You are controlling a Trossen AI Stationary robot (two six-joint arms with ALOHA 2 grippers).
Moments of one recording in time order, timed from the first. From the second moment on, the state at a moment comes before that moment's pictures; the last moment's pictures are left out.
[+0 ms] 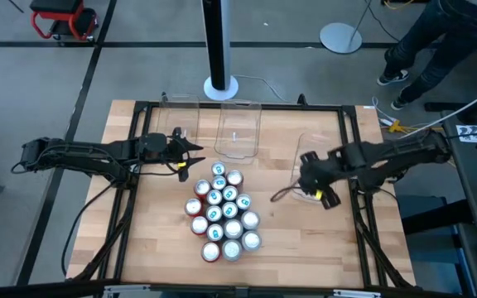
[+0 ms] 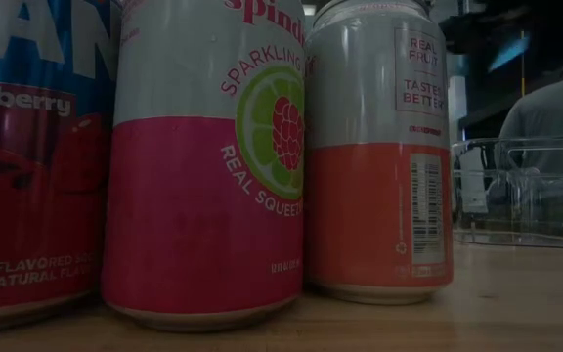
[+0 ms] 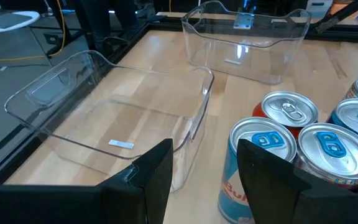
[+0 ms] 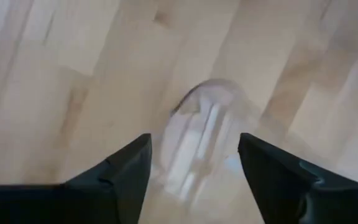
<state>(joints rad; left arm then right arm) 0.13 0.84 0.45 0.00 -0.17 0.00 0.27 1.26 1.20 -1.24 0.02 -0.12</state>
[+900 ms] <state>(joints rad) 0.13 0.84 0.45 0.02 -0.17 0.04 0.42 1.28 0.83 -0.94 0.08 0.15</state>
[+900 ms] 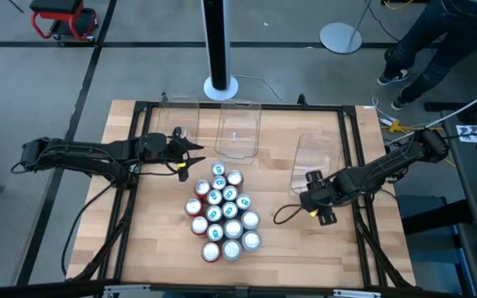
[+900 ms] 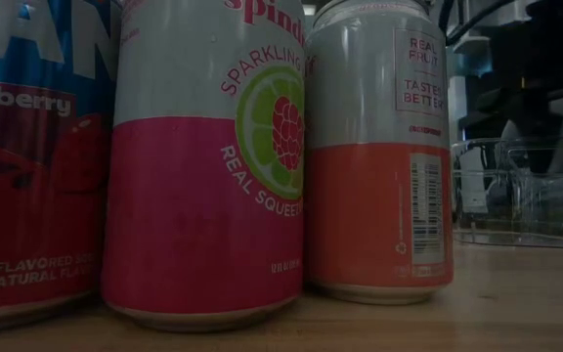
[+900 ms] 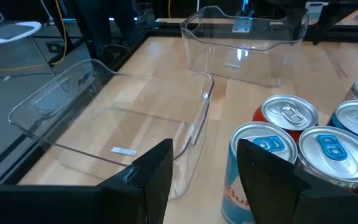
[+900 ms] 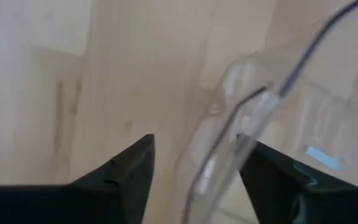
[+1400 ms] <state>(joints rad) 0.13 0.84 0.45 0.02 -0.17 0.05 0.35 1.28 0.83 -1.01 0.21 0.02</state>
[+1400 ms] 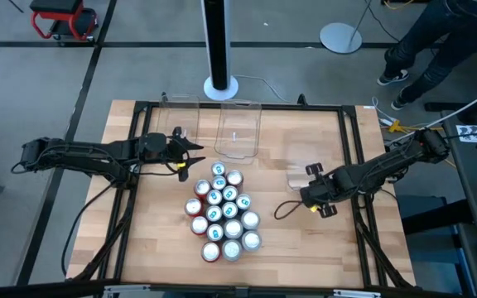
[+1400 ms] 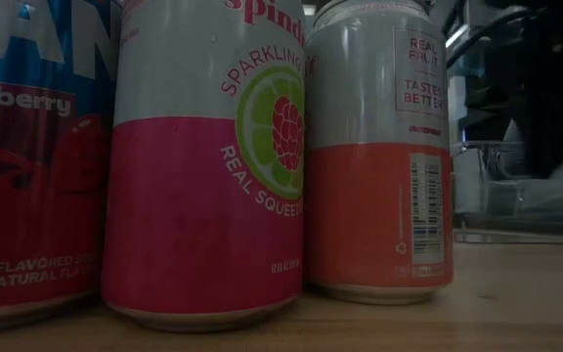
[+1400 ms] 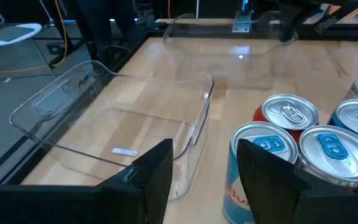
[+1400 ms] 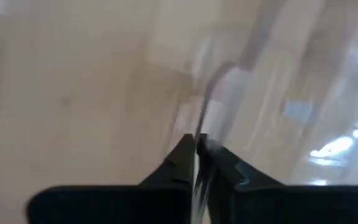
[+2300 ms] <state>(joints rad) 0.13 0.84 0.45 0.01 -0.17 0.03 -0.14 1.28 0.83 -1.24 0.29 -0.22</state>
